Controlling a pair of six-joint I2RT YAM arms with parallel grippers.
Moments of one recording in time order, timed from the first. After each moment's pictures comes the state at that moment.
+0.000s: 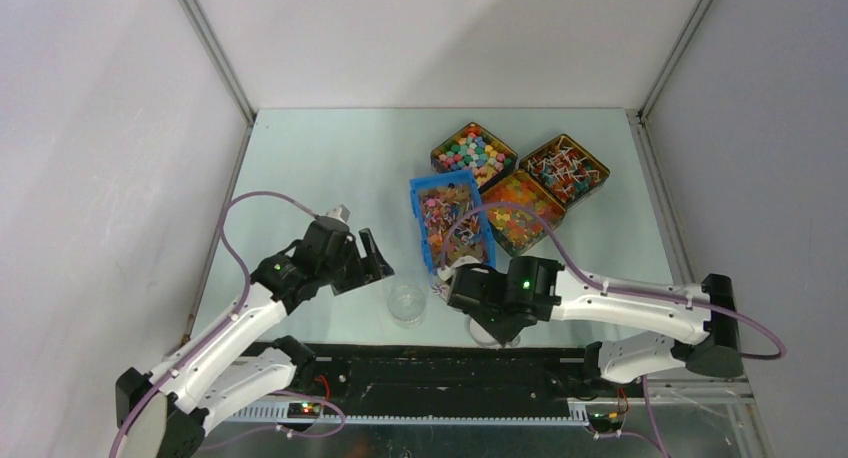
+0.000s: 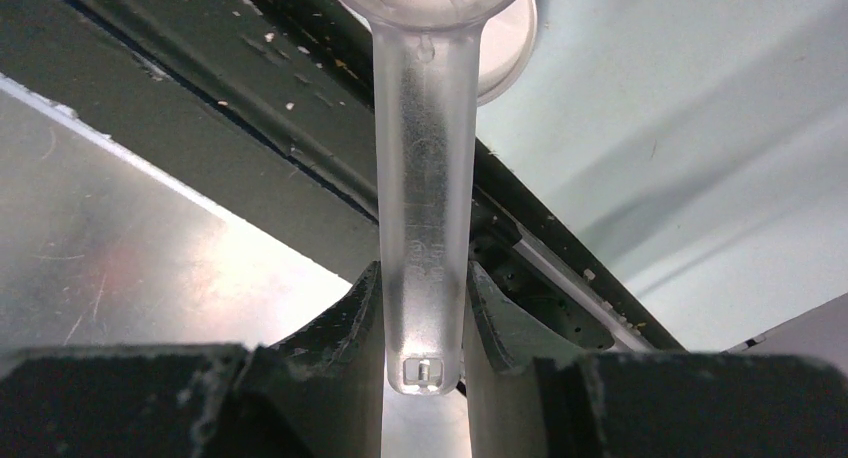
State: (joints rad) left arm -0.57 0.87 0.70 -0.68 0.04 -0.84; right arm 1.32 1.31 1.18 -1.27 0.17 0.52
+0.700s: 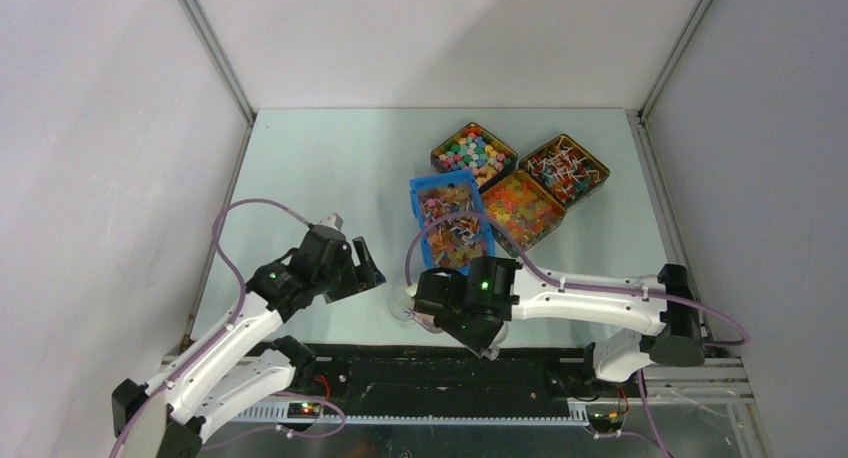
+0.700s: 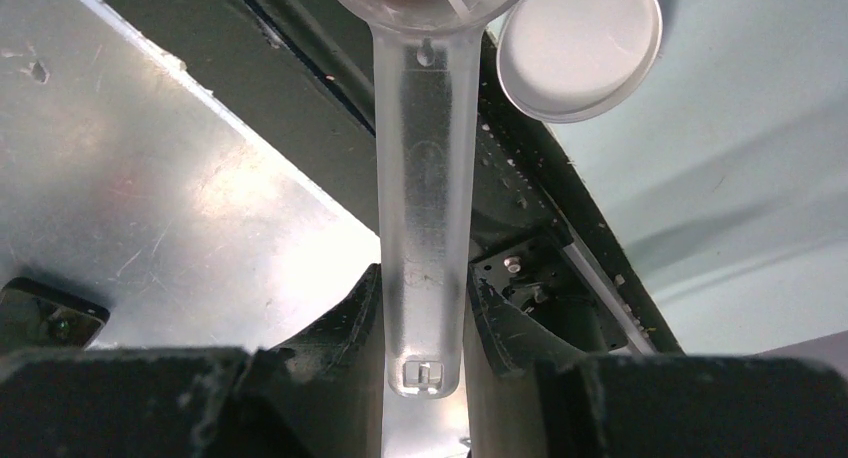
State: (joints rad) left arm -0.57 0.81 0.66 -0.75 -0.02 -0.83; right arm 1.38 1.51 1.37 -1.31 0.05 0.46
